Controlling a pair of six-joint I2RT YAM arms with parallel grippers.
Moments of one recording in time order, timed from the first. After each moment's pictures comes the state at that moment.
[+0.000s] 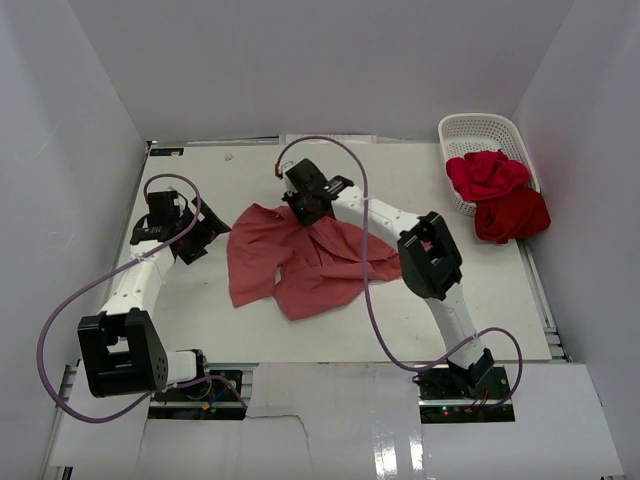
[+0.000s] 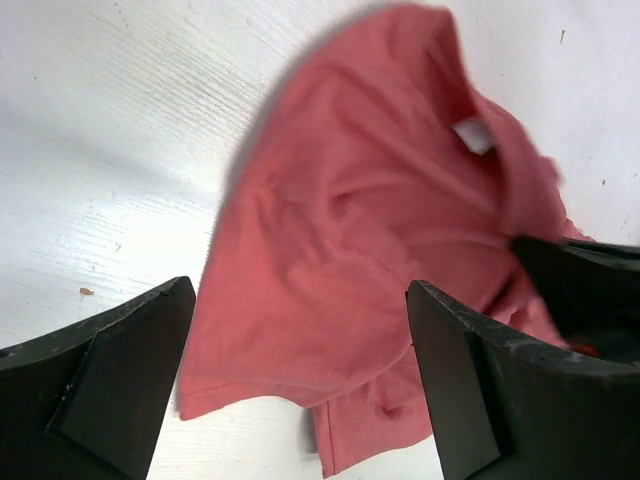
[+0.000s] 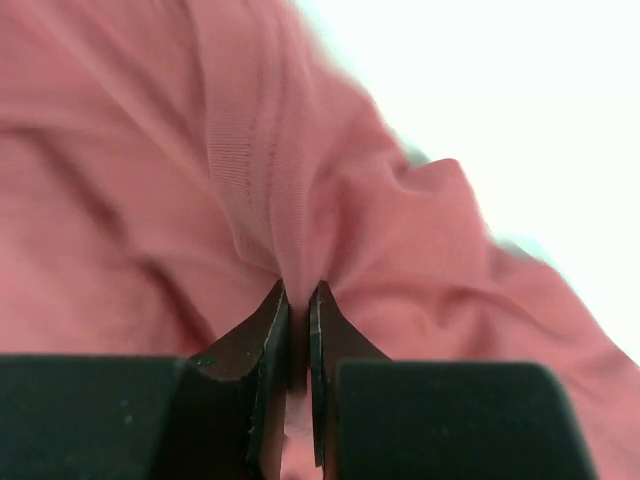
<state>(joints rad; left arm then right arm) 0.10 1.29 0.90 -0.47 0.19 -0.64 0.83 2.29 1.96 -0.59 0.05 0.04</state>
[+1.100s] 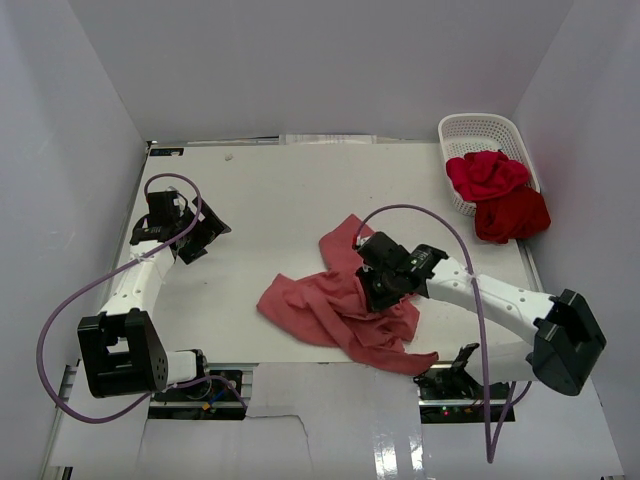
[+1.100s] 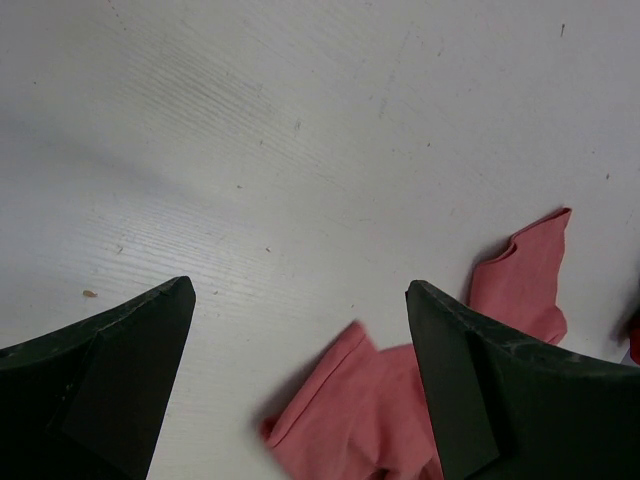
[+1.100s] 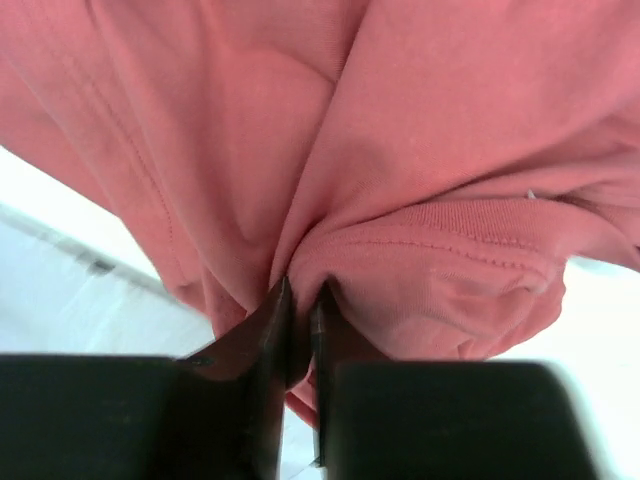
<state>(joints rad) 0.10 1.29 0.90 -0.47 0.20 -0.62 0.85 1.32 0.91 -0.77 -0.01 0.38</state>
